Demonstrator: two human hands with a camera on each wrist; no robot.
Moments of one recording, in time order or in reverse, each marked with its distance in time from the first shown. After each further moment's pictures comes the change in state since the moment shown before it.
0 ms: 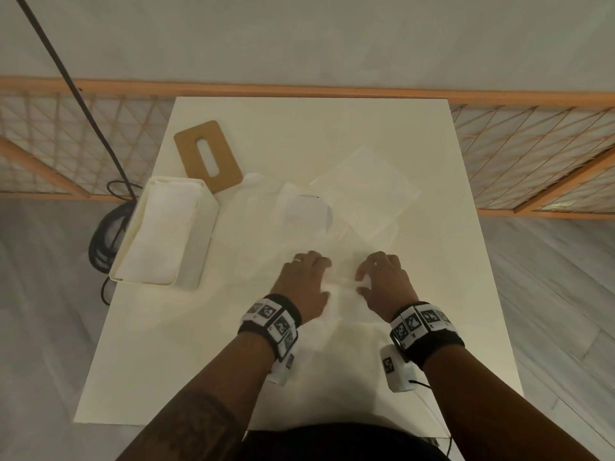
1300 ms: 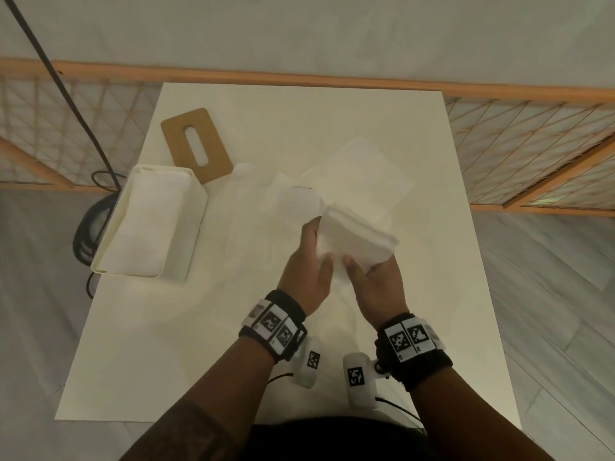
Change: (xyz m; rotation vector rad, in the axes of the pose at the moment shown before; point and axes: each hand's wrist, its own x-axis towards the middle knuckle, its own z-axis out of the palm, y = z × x) left_hand -0.008 0.038 -0.014 -0.780 0.371 -0.035; right_hand -0.031 -0.038 -0.008 0.904 0.378 0.059
